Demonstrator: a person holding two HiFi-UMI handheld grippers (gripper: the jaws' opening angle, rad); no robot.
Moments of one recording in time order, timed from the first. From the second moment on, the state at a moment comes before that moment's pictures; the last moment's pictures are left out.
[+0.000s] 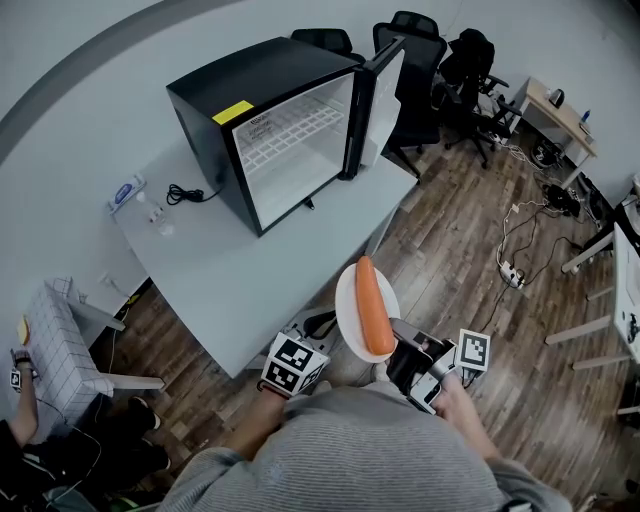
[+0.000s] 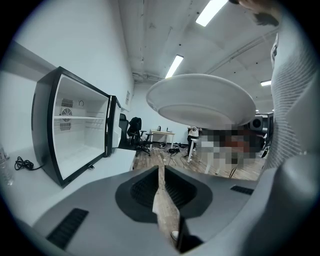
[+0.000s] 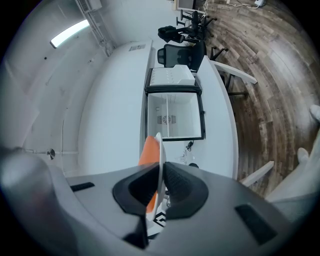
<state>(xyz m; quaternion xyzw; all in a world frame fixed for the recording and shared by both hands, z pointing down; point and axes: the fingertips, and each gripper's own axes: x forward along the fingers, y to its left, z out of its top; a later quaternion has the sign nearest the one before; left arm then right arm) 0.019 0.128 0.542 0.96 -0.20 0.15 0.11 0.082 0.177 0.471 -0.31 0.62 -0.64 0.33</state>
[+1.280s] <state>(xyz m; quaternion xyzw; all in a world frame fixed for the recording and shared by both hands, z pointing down) -0.005 0.088 0.558 0.95 -0.23 0.15 0.14 0.078 0.117 0.474 -0.30 0.62 -0.65 0.32</state>
